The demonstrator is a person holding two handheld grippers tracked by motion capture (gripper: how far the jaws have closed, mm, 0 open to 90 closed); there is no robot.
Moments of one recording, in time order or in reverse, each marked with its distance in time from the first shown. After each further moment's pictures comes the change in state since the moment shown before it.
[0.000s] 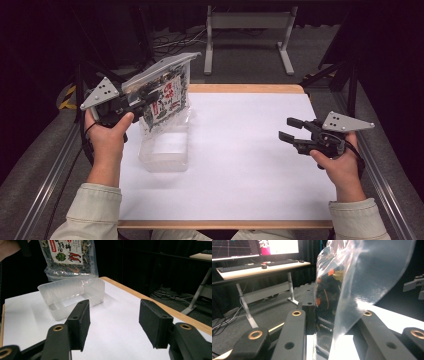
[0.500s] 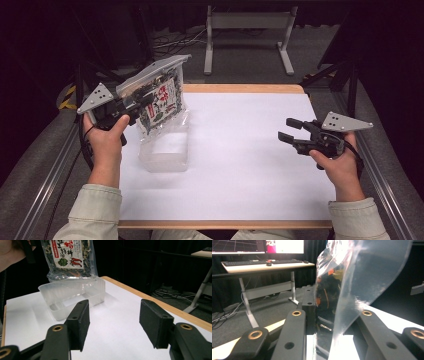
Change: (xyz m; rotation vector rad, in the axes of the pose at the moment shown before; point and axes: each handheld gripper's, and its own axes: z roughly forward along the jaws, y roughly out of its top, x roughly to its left) left arm 0.015 -0.025 -0.001 -0.024 0.019 -0.069; right arm -0.001 -0.003 0.002 0.001 0.007 0.017
